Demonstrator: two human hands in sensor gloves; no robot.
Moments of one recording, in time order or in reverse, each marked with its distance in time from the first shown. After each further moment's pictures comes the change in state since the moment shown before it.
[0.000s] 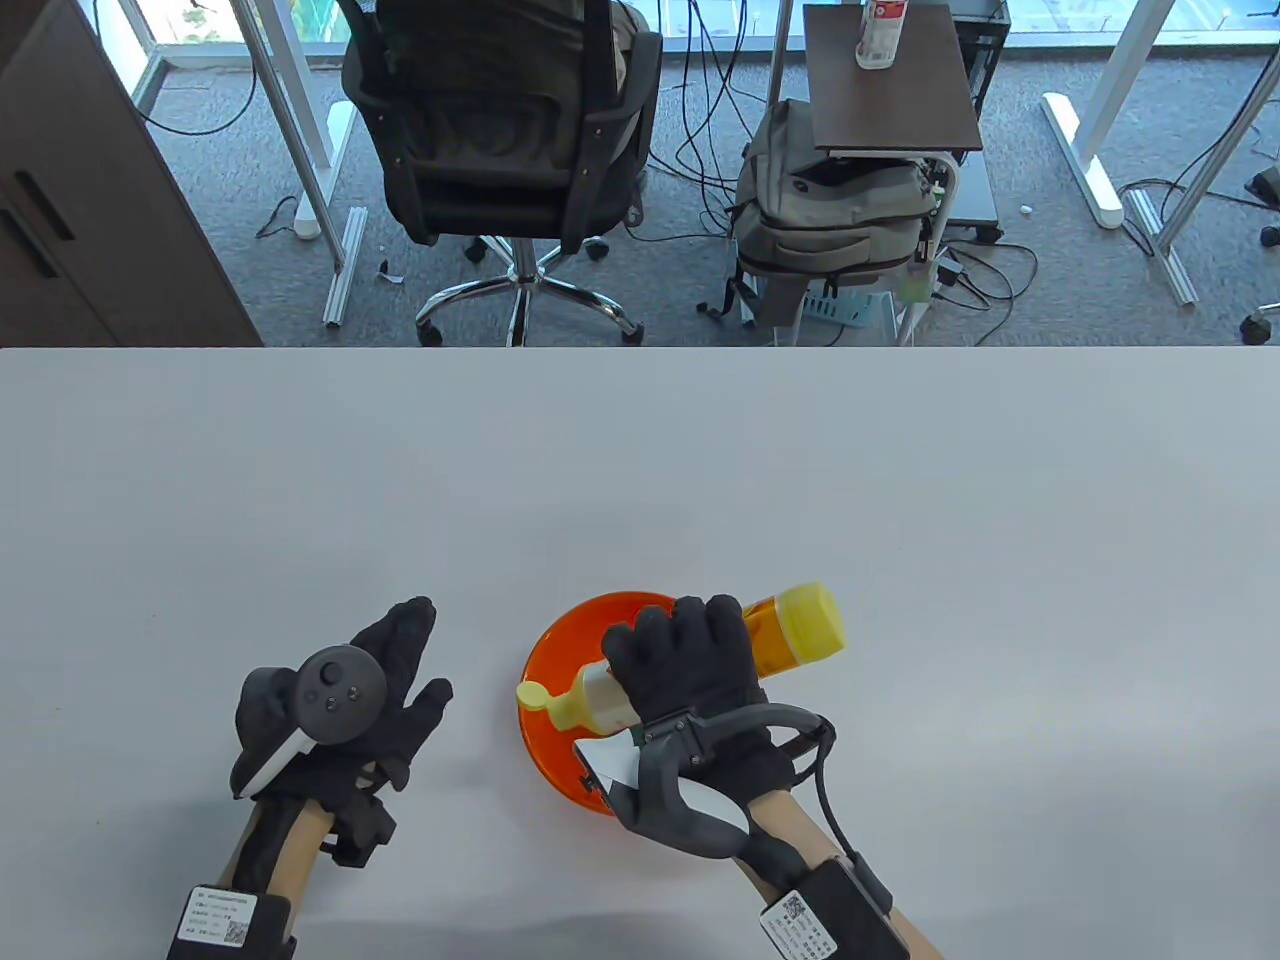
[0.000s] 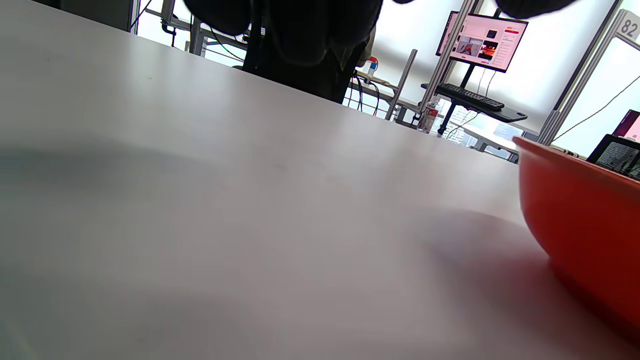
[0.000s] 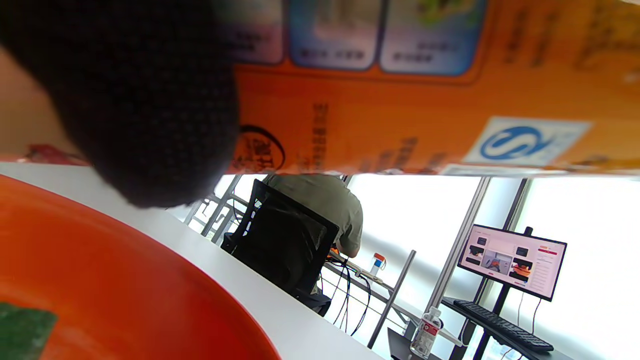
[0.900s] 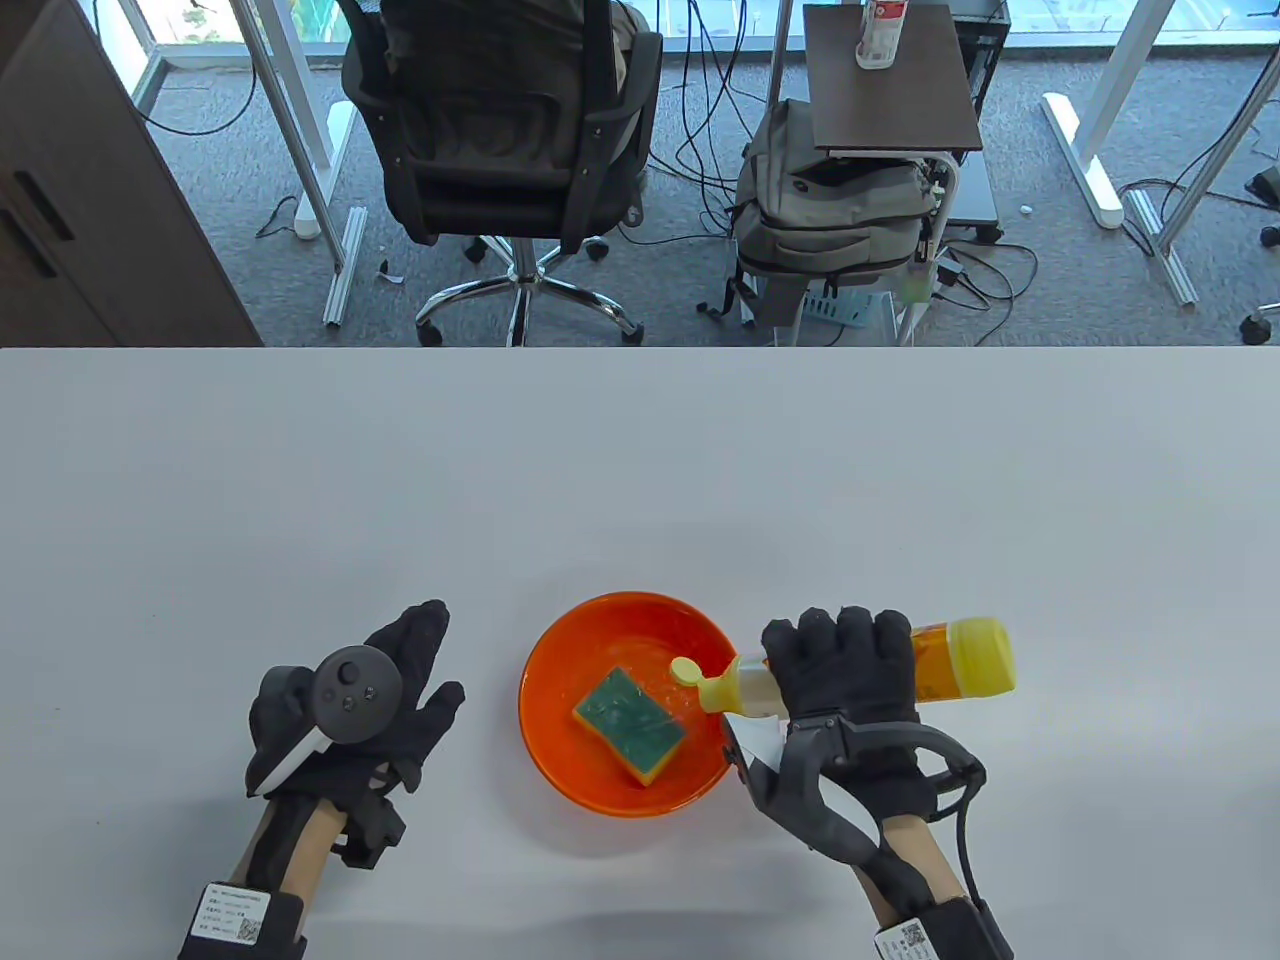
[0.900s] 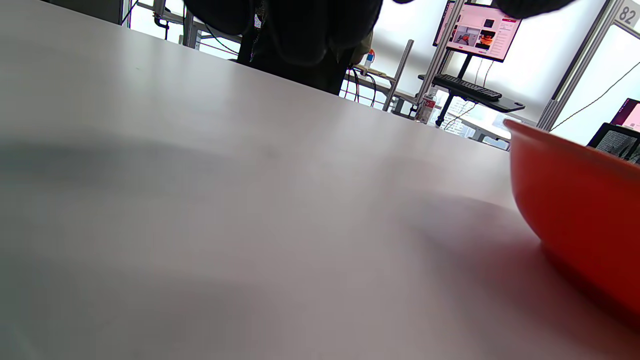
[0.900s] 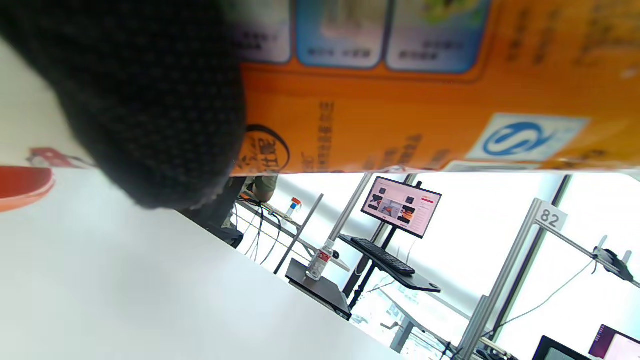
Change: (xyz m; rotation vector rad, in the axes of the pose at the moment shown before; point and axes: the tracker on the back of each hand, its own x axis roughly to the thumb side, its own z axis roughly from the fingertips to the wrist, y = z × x) left_hand 0.003 -0.003 -0.002 -0.014 -0.005 -0.011; right_hand -0.091 0.027 0.039 0.151 0.219 0.170
